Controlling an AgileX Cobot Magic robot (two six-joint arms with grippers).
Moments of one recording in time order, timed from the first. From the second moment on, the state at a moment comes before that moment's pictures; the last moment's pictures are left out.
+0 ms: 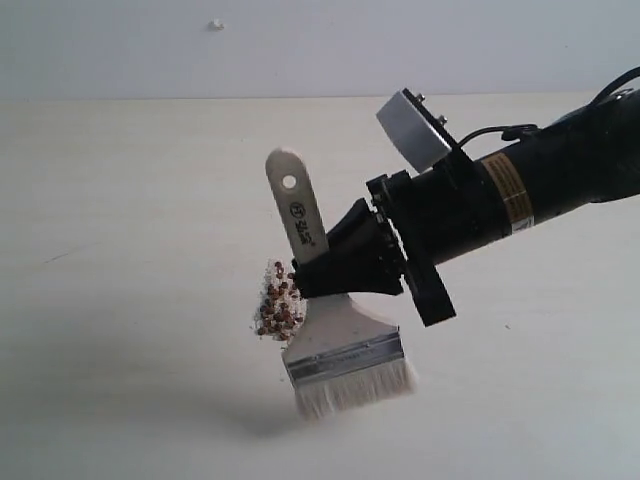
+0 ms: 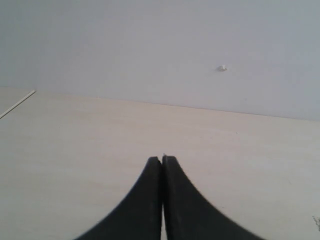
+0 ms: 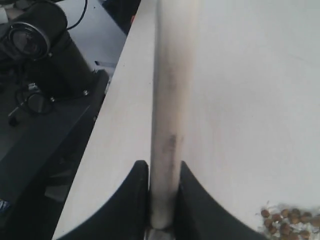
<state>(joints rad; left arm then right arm) -0.16 0.01 -0.03 -0.06 0.22 -0.08 0.32 1.81 -0.86 -1.72 -1.21 1.08</state>
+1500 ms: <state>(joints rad) -0.16 0.01 -0.03 -0.06 0.22 -0.08 0.25 2.13 -1.11 -1.64 -1.23 0.84</state>
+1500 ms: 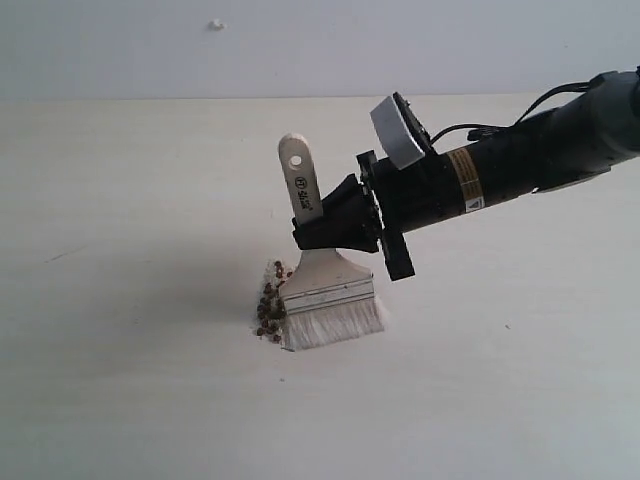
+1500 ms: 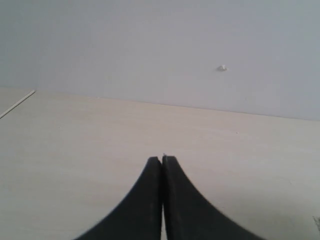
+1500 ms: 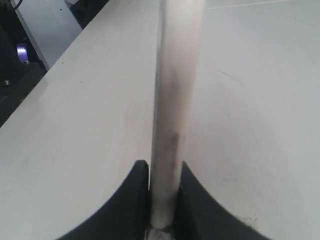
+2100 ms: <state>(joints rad) -0.16 0.01 -0.03 -0.06 0.22 -0.08 0.29 1.70 -1.03 -1.64 -0.88 1.34</state>
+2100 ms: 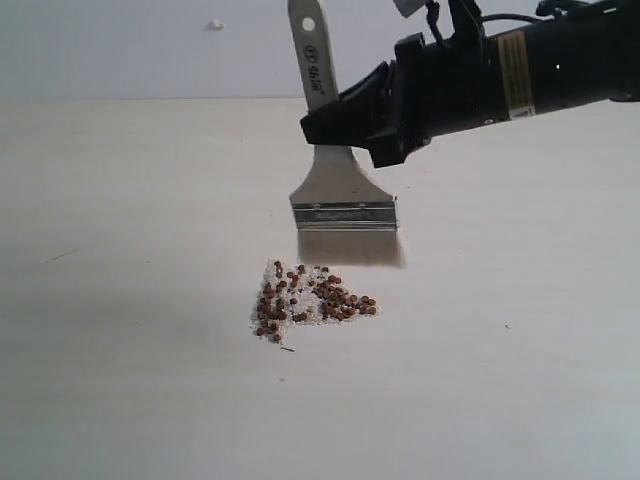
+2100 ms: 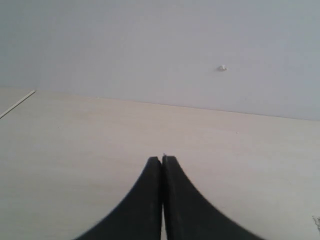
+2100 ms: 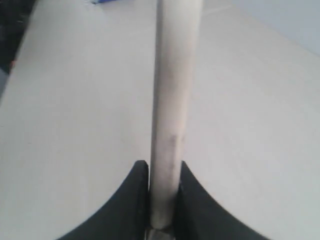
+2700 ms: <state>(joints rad) -0.16 0.01 -0.03 -0.06 0.22 -0.08 0.44 1.56 -0.79 -0.63 -0.12 0.63</state>
